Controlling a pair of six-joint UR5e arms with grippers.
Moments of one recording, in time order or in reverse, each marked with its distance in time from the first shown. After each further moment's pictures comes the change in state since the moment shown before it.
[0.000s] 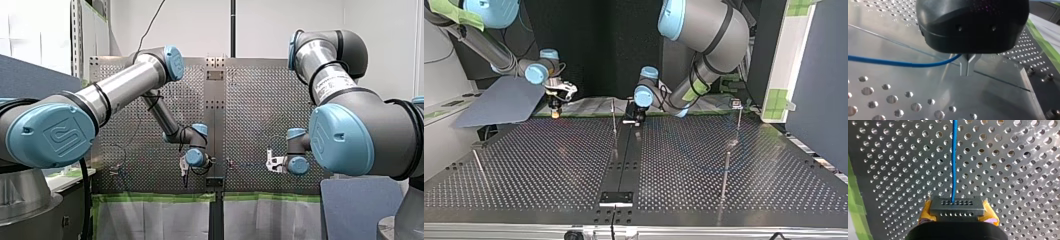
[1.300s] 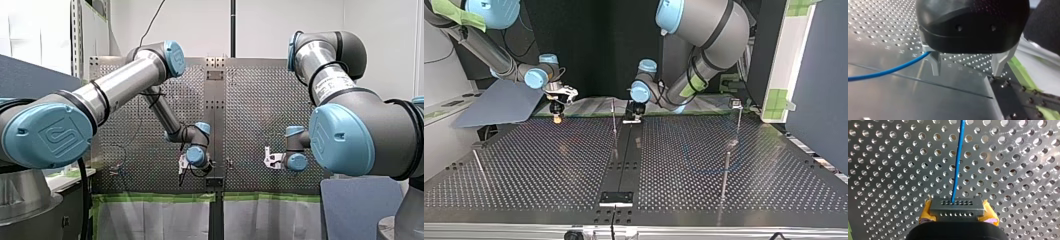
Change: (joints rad) left arm -0.032 0.039 -0.058 -0.092 -0.049 0.162; right arm 0.006 0.006 -0.051 0.028 -0.051 -0.002
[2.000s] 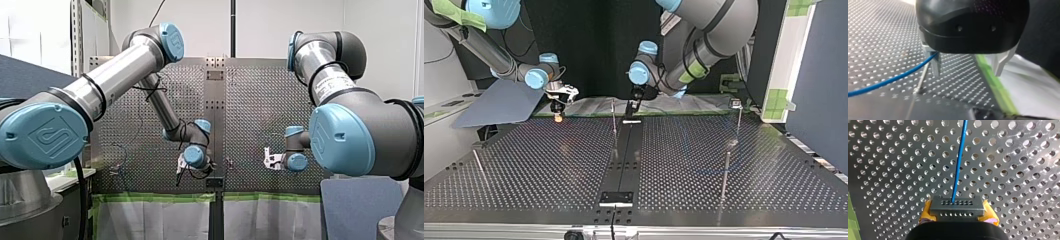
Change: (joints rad) left arm -0.060 0.103 -0.210 0.089 -0.013 0.058; right arm 0.002 0.001 0.000 0.027 -0.001 -0.004
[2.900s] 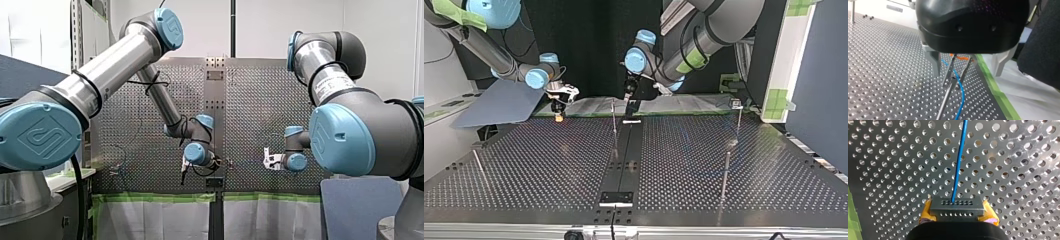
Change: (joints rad) left arm -0.057 0.082 -0.091 0.076 0.029 -0.029; right arm 0.003 0.000 0.000 0.005 -0.001 -0.001
